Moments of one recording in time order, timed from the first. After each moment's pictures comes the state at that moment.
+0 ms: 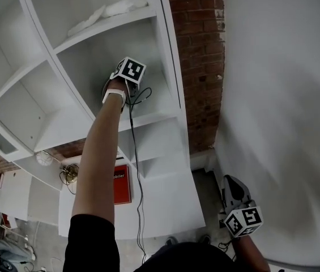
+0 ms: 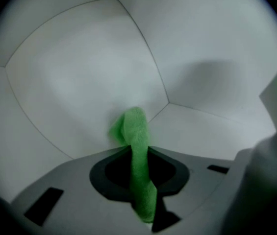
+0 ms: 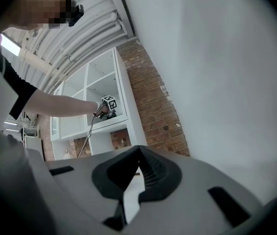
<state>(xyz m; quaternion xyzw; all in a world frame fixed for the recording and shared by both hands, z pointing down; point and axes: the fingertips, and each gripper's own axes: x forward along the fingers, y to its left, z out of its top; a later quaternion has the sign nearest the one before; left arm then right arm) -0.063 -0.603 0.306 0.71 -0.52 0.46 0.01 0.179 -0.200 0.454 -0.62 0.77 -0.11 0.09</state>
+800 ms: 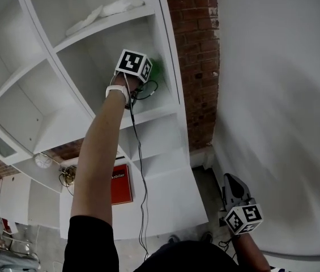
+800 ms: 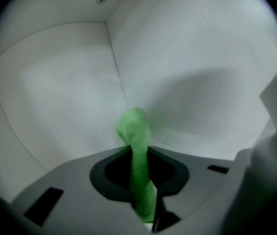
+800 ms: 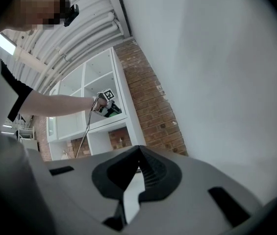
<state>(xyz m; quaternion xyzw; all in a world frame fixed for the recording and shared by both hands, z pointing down) 0.017 -0.565 0.282 0.83 -0.42 0.37 0.05 0.175 -0.185 0.462 -0.64 0.76 -0.12 0.10</state>
